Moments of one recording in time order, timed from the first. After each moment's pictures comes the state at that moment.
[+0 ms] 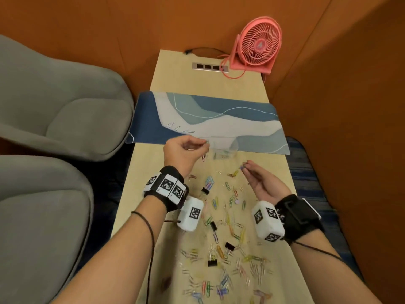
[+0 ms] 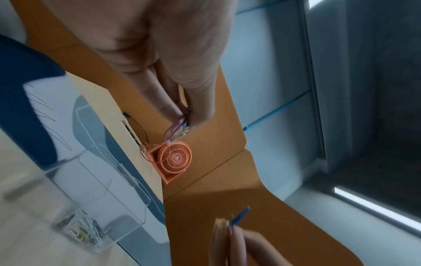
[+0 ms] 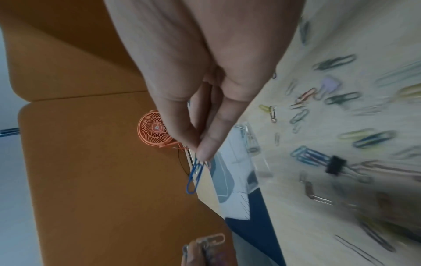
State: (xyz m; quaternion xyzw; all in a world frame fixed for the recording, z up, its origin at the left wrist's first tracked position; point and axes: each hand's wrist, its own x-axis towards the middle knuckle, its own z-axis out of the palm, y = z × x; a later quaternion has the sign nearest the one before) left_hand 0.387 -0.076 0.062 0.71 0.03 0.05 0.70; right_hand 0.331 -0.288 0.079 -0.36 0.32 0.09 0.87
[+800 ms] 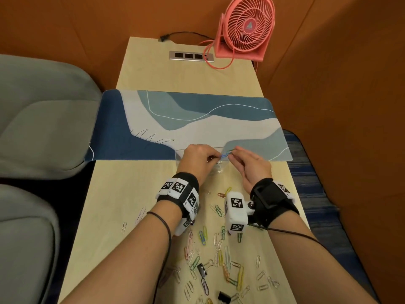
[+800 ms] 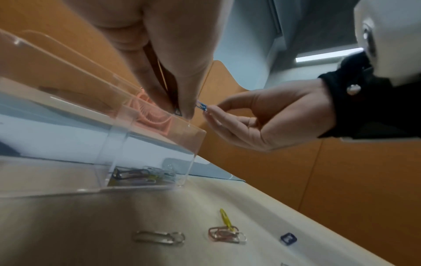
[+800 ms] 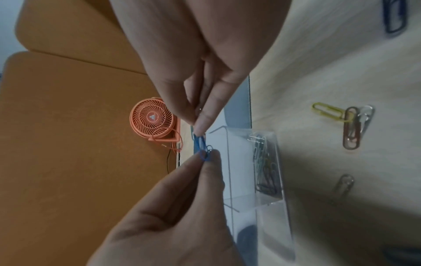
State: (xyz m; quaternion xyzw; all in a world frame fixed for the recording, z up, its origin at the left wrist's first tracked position) left_hand 0.489 -0.164 -0.017 0.89 -0.17 0.01 0.43; right_hand 0.460 -0.310 0.000 -0.45 0.35 -0.05 0.82
